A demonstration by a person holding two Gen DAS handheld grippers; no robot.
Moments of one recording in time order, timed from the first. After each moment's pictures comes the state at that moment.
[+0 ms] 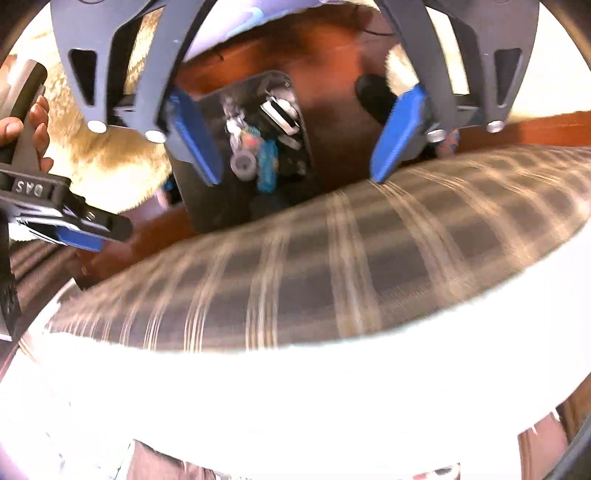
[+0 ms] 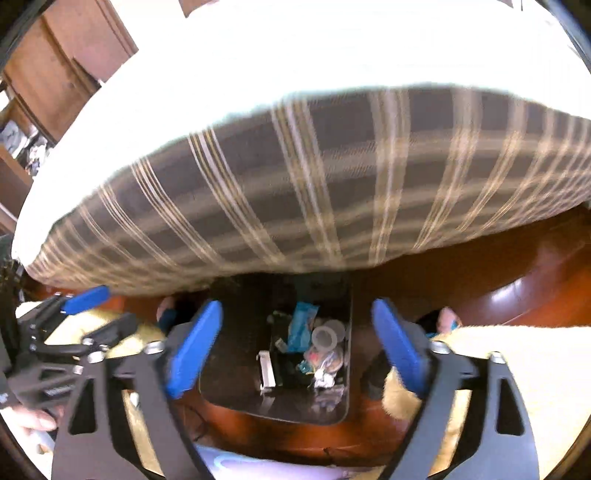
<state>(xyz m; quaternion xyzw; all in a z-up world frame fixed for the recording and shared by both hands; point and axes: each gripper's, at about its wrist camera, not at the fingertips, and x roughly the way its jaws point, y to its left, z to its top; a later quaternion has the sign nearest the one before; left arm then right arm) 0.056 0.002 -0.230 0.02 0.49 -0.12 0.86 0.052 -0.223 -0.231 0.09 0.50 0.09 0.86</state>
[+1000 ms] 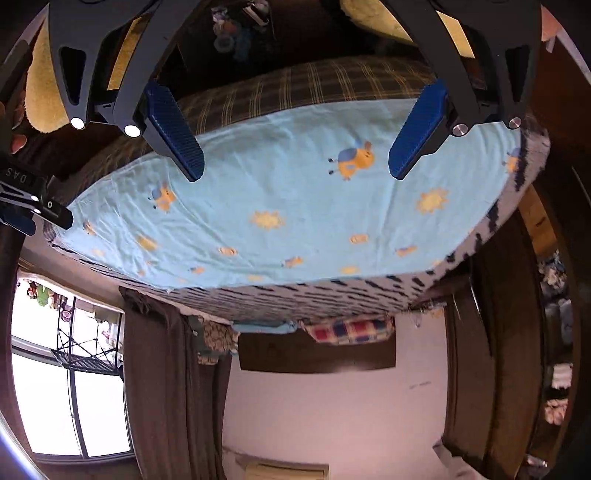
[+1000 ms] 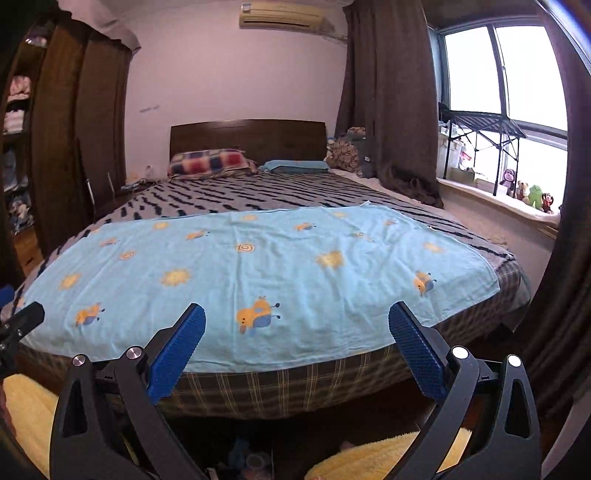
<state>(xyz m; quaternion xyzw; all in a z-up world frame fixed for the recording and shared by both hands) -0.025 0.014 -0.037 0.02 0.22 -0.03 0.97 -0.027 -0.244 -0.038 0.01 0.21 -0.04 0.98</state>
